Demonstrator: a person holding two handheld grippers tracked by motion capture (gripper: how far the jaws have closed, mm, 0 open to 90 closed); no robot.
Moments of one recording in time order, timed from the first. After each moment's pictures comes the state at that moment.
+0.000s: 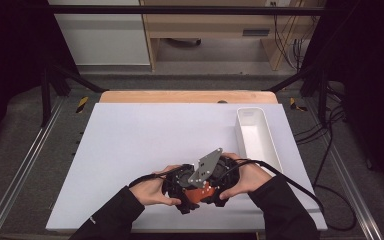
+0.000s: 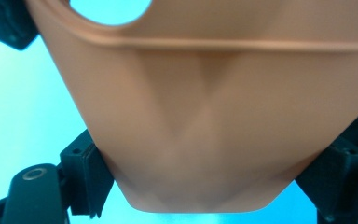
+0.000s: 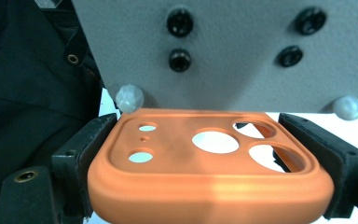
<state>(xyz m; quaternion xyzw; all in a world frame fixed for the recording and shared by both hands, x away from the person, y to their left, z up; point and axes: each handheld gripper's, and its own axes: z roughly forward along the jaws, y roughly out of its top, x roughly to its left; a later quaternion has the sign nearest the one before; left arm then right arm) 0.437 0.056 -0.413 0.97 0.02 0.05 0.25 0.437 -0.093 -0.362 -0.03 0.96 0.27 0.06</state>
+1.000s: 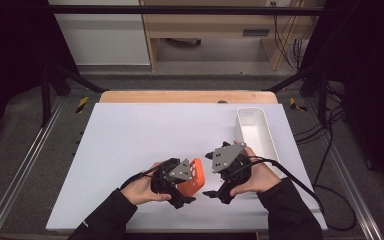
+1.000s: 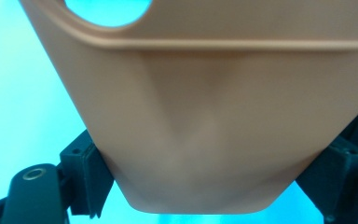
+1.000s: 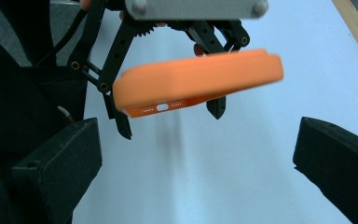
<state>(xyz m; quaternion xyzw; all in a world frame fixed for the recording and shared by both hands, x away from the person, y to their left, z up) 0.445 0.089 -0.409 0.94 0.06 0.06 0.34 0.435 -0.120 -0.346 0.02 0.92 0.37 0.11</state>
